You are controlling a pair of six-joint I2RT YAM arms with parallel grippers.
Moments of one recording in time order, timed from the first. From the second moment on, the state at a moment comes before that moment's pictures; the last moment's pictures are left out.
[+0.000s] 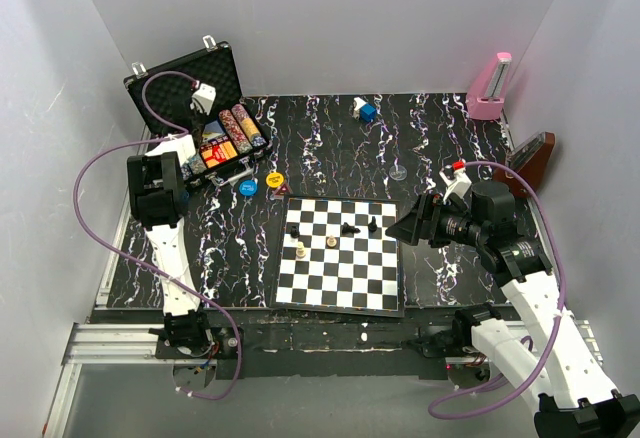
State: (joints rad) left arm 0.10 2.32 1.71 0.13 -0.08 0.50; right arm 0.29 0.70 0.75 -0.63 -0.57 0.50
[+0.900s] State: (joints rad) left arm 0.05 2.25 1.59 0.22 -0.11 0.52; right arm 0.29 0.69 0.75 -0.62 -0.56 0.49
